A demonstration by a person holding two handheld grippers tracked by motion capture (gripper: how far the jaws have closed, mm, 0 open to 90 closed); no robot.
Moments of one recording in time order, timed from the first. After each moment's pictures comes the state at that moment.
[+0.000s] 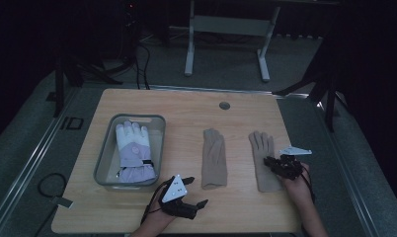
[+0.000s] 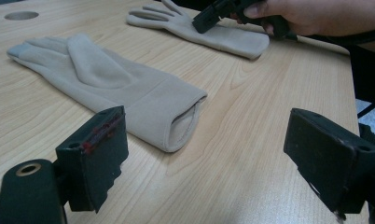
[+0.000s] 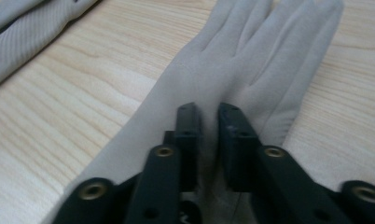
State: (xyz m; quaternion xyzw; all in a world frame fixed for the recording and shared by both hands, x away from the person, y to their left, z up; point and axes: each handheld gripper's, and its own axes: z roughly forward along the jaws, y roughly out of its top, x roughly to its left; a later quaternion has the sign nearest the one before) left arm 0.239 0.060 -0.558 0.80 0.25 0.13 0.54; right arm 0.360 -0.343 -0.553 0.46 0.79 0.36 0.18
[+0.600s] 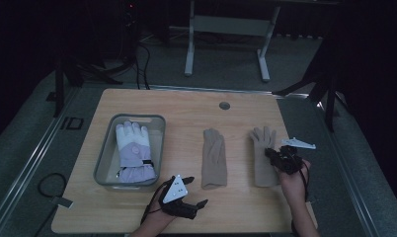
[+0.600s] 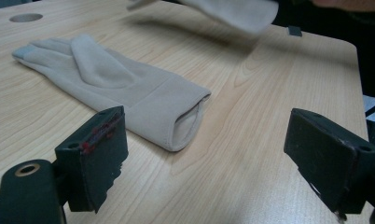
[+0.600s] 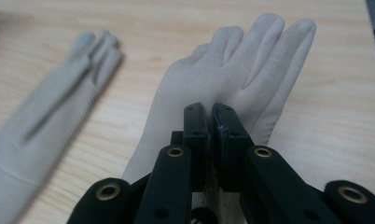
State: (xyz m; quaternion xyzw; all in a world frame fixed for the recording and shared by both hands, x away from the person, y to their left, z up) left arm 0.239 0.059 -0.559 0.80 0.24 0.14 0.53; right arm 0.348 -0.310 -0.494 0.54 0.72 0.37 0.21
